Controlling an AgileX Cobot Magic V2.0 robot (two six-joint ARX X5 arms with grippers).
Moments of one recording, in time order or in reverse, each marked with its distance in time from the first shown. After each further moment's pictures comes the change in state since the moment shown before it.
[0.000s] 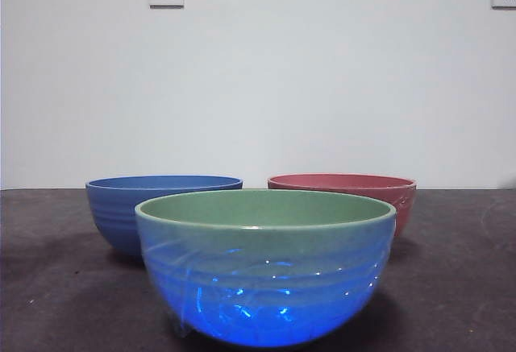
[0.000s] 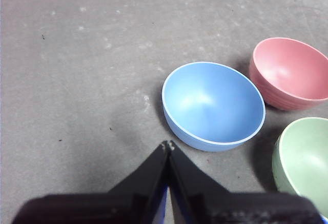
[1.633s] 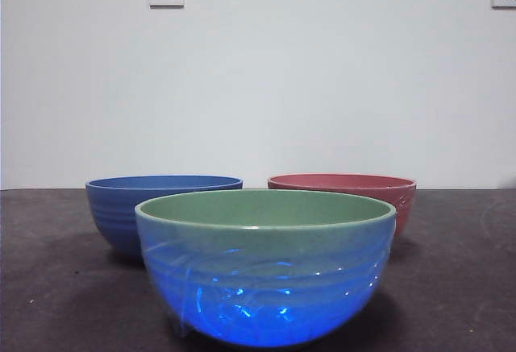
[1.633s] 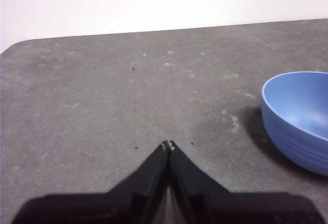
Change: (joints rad) left arm 0.153 -0.528 -0.689 0.524 -0.136 0.026; right arm 0.000 0.000 0.000 -0.033 -0.001 0.000
